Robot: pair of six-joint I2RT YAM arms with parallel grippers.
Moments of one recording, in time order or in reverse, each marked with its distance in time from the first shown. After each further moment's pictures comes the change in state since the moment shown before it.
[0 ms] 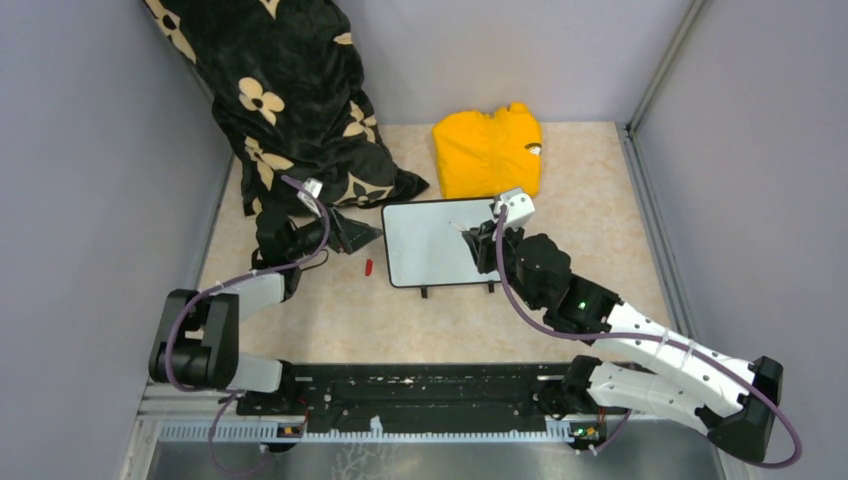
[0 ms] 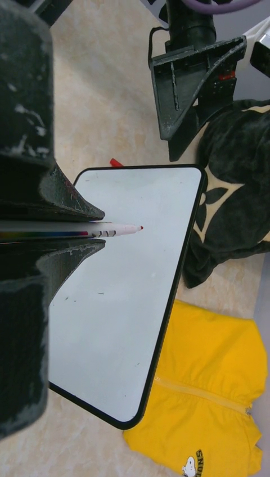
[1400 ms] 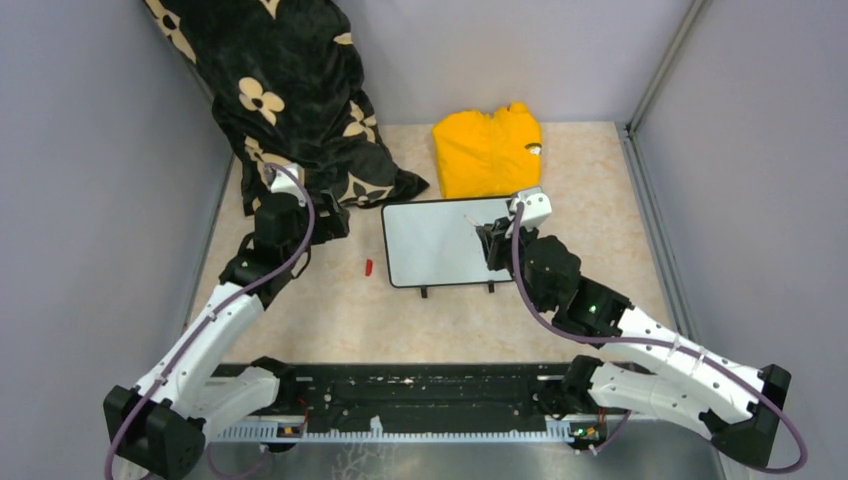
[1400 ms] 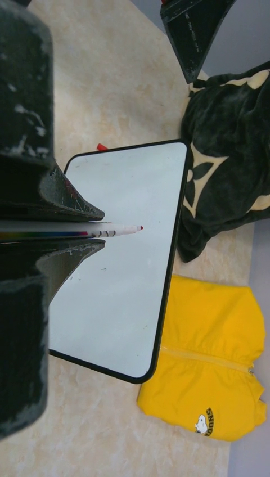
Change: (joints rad) left arm -0.299 -0.397 0.334 -1.067 -1.095 0.289; right arm 0.000 -0.050 0.011 -0.053 0.109 0.033
